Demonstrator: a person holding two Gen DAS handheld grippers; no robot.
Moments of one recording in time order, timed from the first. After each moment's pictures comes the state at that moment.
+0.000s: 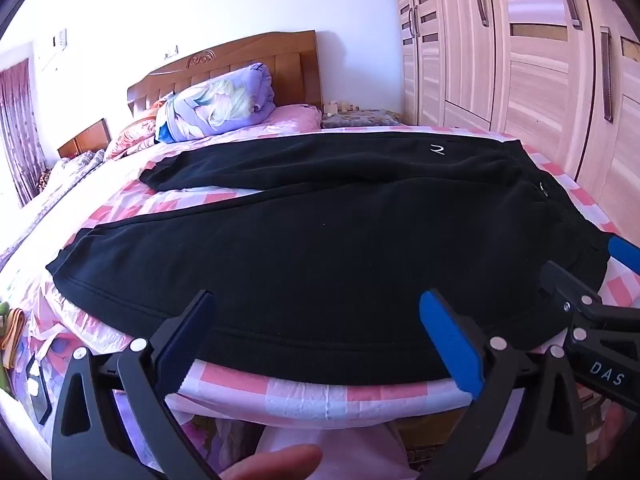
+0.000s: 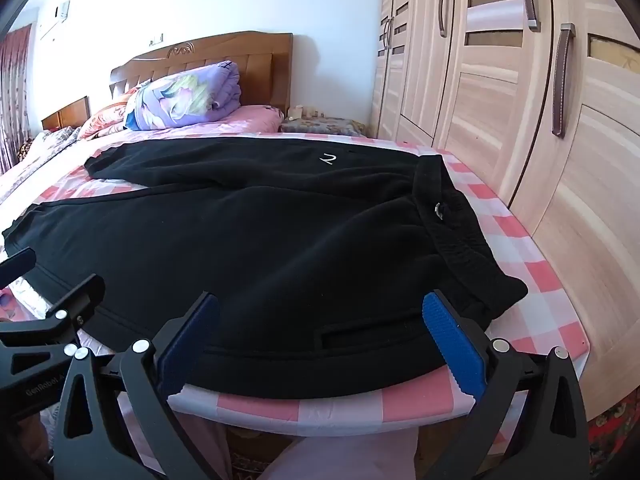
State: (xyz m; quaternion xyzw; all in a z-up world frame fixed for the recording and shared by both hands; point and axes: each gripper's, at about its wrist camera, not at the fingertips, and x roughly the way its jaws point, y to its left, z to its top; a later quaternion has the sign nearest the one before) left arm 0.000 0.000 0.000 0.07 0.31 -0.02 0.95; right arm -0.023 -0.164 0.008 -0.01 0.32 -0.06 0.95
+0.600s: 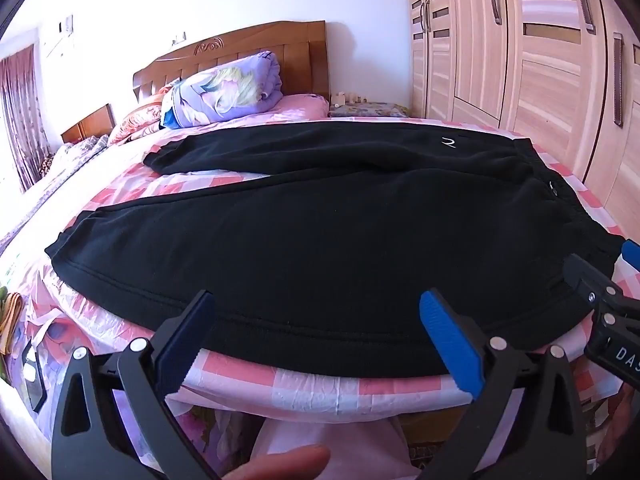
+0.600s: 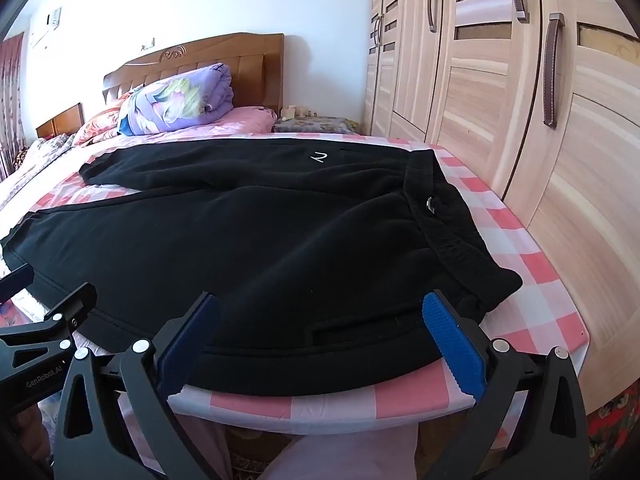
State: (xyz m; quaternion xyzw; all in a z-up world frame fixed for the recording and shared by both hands) left arm 0.003 0.016 -0.010 0.04 0.33 -0.01 0.94; right arm -0.024 -0.167 0.007 0.00 0.32 -0.07 0.95
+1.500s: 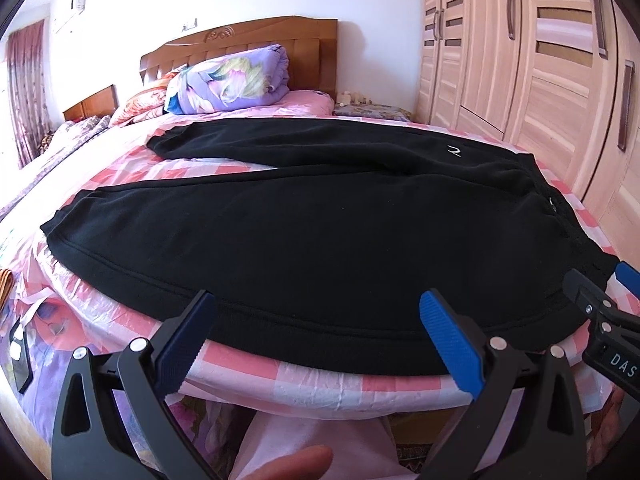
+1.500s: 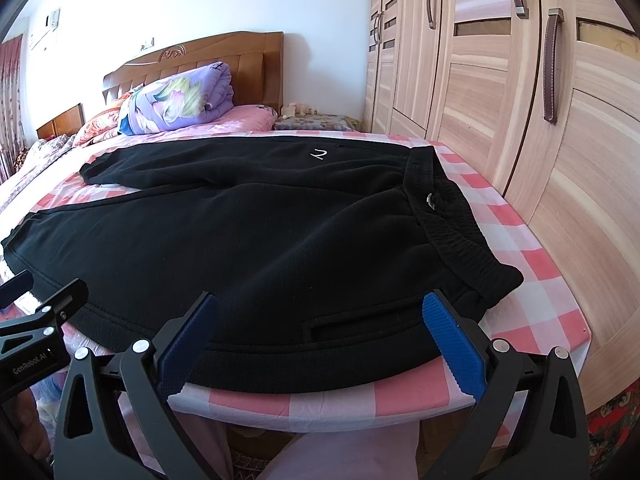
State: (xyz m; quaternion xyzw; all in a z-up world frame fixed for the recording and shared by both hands) left arm 0.003 0.035 -0.009 0.00 0.34 -0.01 0.94; right arm -0.026 -0.169 0.002 0.00 0.32 -0.08 0.95
